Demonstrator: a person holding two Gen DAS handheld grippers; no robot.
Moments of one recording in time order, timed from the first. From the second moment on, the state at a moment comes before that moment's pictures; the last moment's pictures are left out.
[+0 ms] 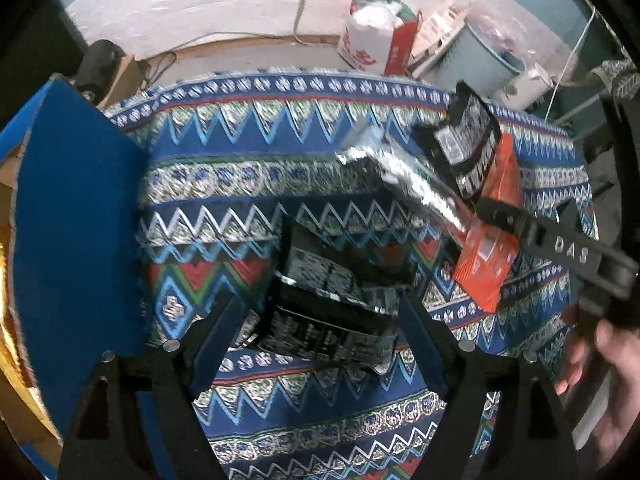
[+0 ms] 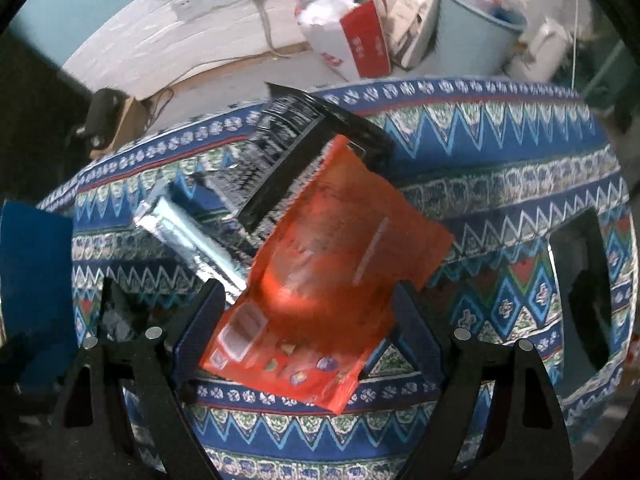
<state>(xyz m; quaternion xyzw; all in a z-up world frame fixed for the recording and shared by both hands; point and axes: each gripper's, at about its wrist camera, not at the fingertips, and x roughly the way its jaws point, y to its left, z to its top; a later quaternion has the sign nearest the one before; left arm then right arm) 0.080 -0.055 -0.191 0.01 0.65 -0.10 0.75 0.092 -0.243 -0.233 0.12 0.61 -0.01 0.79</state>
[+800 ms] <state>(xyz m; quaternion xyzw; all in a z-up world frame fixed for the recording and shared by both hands) 0.060 -0.114 -0.214 0.10 0.66 -0.09 0.74 0.050 -0.286 -0.271 0.02 0.64 -0.06 0.76</state>
